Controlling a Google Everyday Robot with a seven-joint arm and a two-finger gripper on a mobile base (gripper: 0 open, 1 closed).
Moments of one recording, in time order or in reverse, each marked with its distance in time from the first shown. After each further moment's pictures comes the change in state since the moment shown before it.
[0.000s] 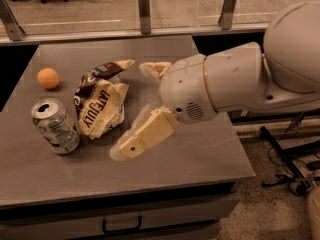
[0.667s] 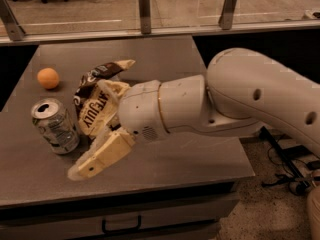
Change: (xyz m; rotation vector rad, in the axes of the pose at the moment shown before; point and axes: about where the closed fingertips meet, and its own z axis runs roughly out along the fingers) arm -0.013 0.033 0.076 -0.116 -0.167 -0.041
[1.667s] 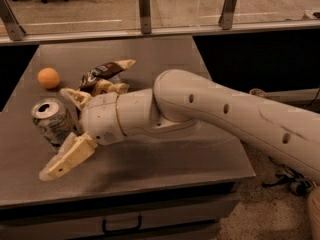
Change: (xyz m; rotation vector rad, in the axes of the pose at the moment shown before) arm 0.013 -0.012 0.094 -0.113 -0.136 -0.081
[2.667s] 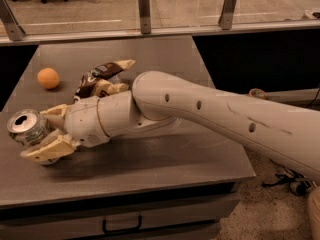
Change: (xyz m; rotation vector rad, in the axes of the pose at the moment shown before) arm 0.012 -0.001 0.039 -0.066 0.009 -0.018
